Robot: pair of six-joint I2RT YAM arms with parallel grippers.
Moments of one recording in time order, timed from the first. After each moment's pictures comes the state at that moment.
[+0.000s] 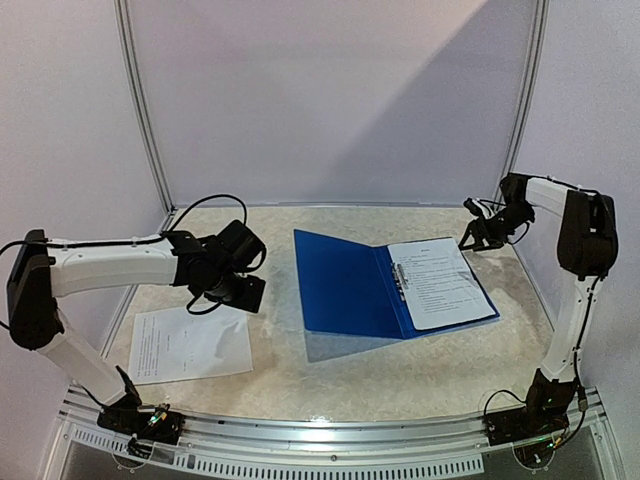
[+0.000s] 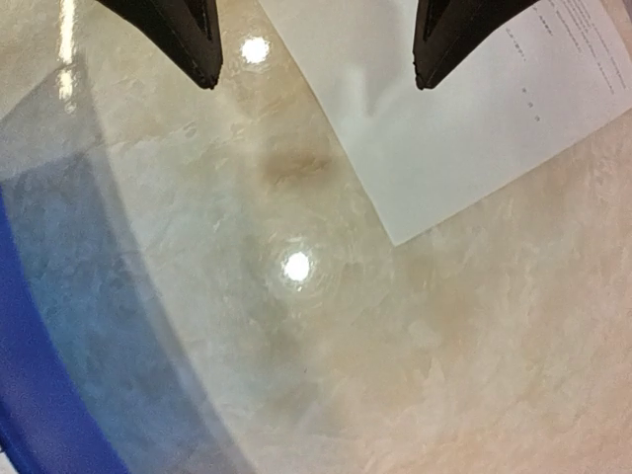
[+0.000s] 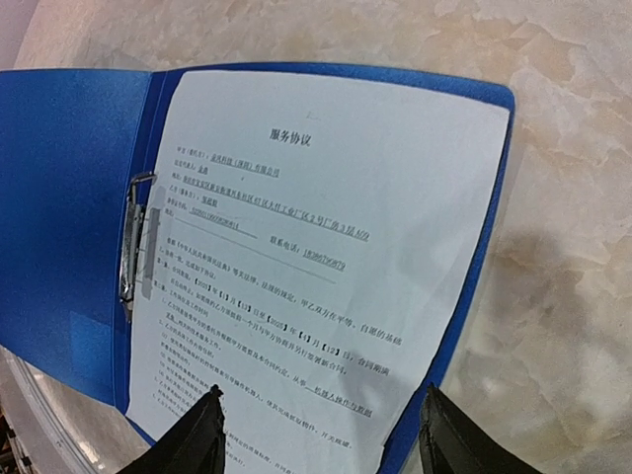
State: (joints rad) left arm -0.79 1.53 1.03 -0.63 -0.32 -0.49; right arm -0.08 2.11 1.73 -1.00 -0.54 -0.35
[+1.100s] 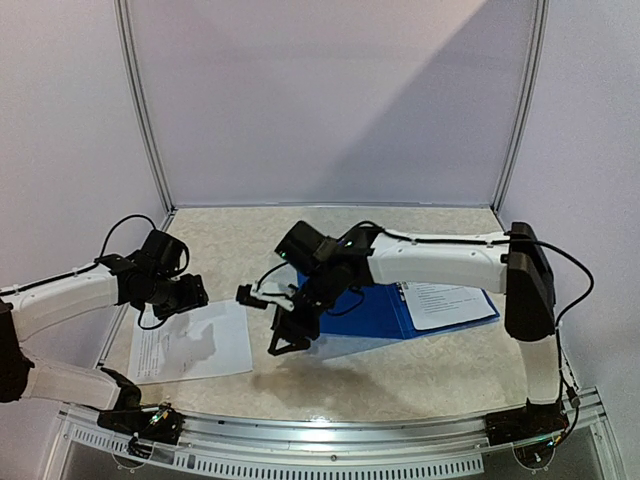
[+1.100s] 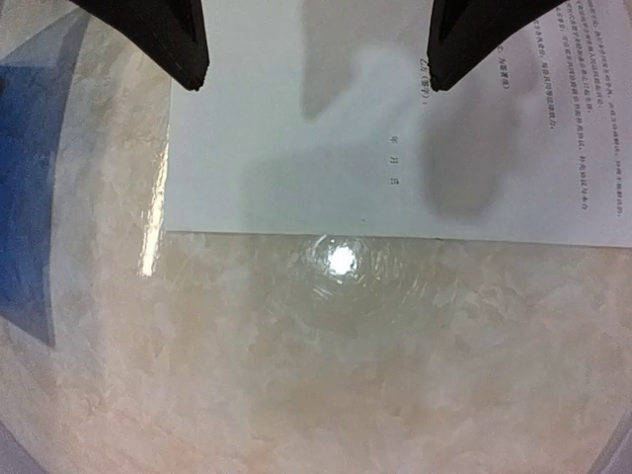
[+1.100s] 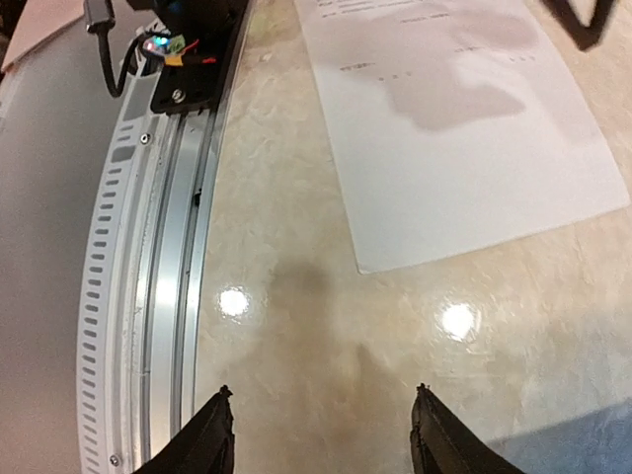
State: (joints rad) left arm -0.40 1.17 0.67 -0.54 -0.17 -0.68; right arm 1.12 2.13 1.81 -0.70 -0.48 -0.27
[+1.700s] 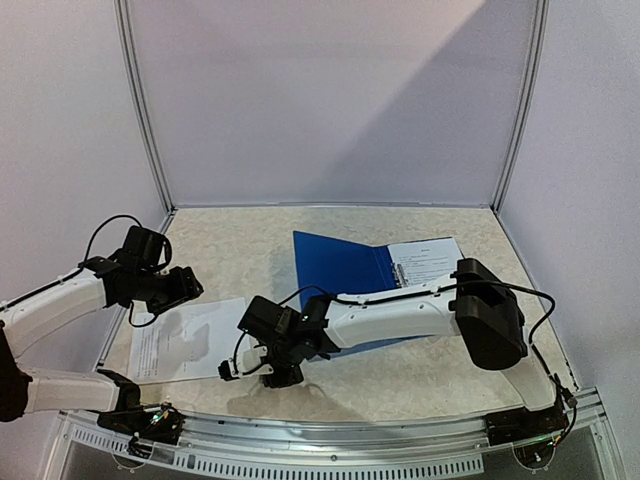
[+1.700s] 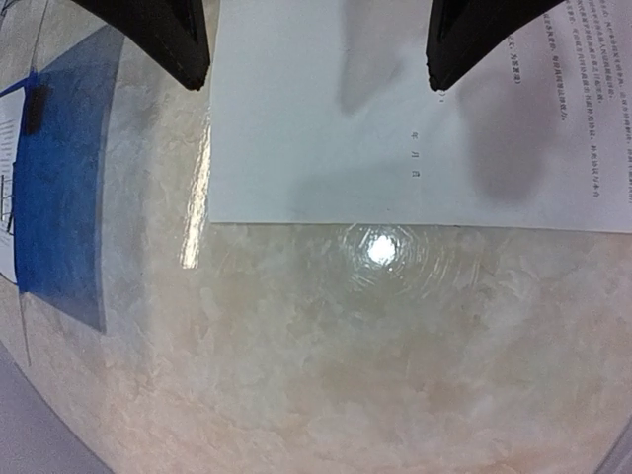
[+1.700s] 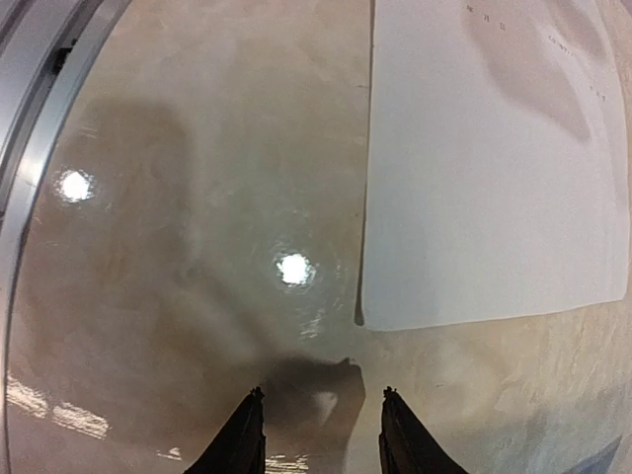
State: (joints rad) left arm -0.29 1.08 0.65 -0.51 -0.02 -0.64; right arm 1.31 2.32 1.81 -0.55 -0.03 -0.63
